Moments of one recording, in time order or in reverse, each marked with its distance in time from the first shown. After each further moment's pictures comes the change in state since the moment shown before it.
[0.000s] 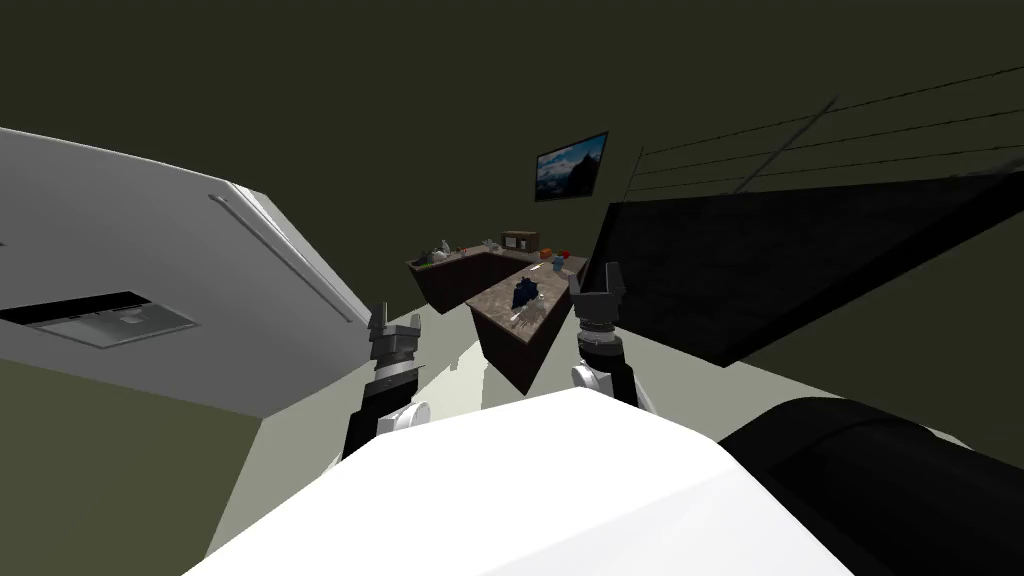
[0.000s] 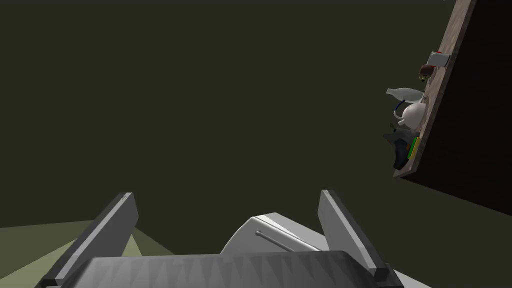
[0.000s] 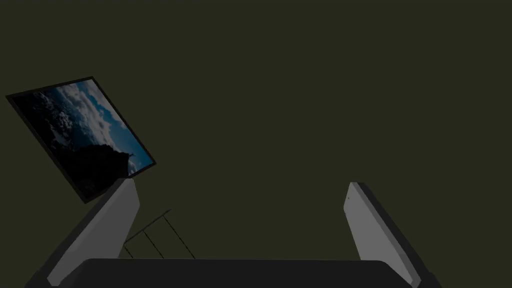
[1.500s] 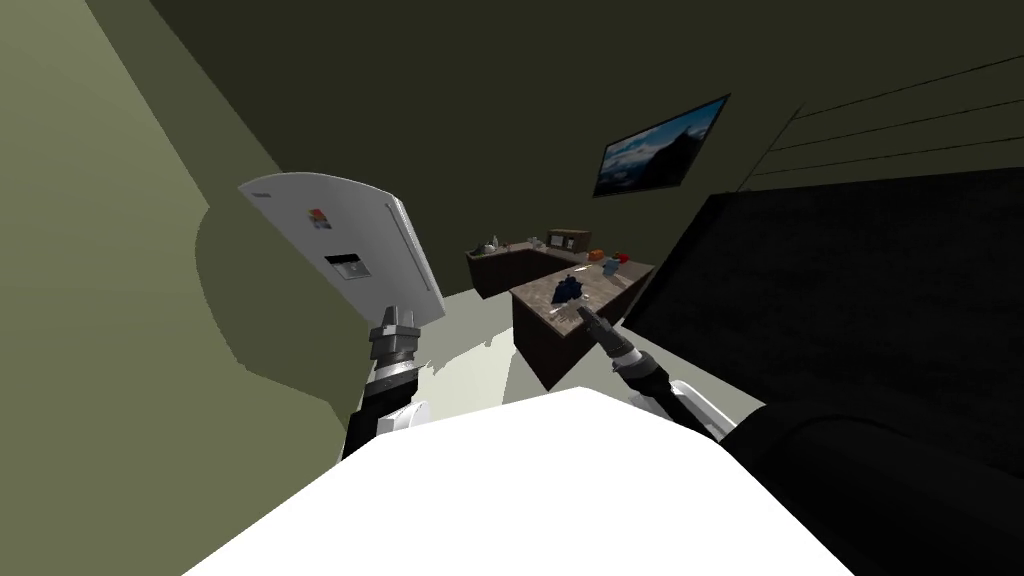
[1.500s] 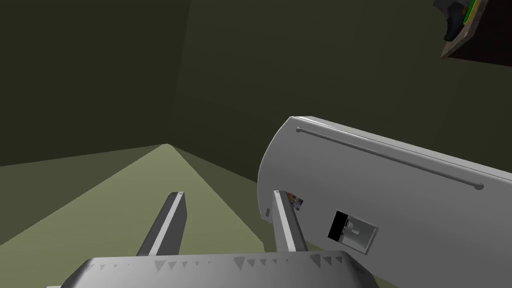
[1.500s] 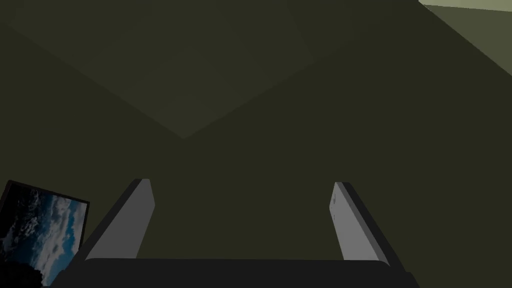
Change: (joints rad) left arm 0.000 0.000 0.000 0.000 0.000 0.000 0.000; right arm 0.230 -0.425 -0.215 0.178 0.174 -0.023 0.256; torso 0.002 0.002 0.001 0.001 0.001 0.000
